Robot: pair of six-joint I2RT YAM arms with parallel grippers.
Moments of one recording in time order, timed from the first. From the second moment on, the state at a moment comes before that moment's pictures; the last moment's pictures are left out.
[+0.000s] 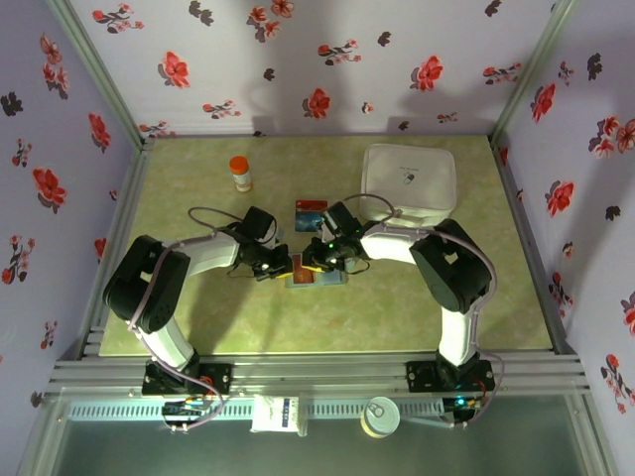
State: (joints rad) left arm -0.54 1.70 0.86 -0.32 0.45 -0.70; right arm 0.72 1.91 1.08 -0.18 -0.51 0.84
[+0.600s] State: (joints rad) left arm -0.54 1.70 0.86 -0.32 0.45 -0.70; right arm 0.73 1.90 1.13 -0.33 -0.41 0.76
